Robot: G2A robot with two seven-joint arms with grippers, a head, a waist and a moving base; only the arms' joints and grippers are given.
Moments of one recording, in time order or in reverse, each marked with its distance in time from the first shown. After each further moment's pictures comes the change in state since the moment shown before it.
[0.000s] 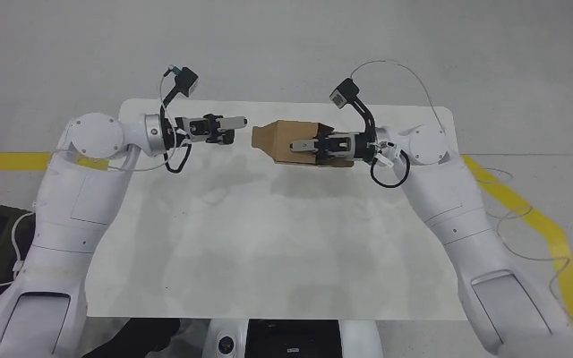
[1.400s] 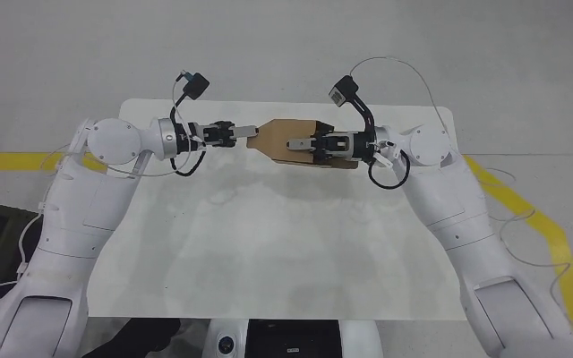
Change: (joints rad) left arm 0.023 0.002 0.052 -0.077 0.166 0.034 0.071; right arm -0.035 0.010 0.014 -0.120 -0.011 0.069 -0.047
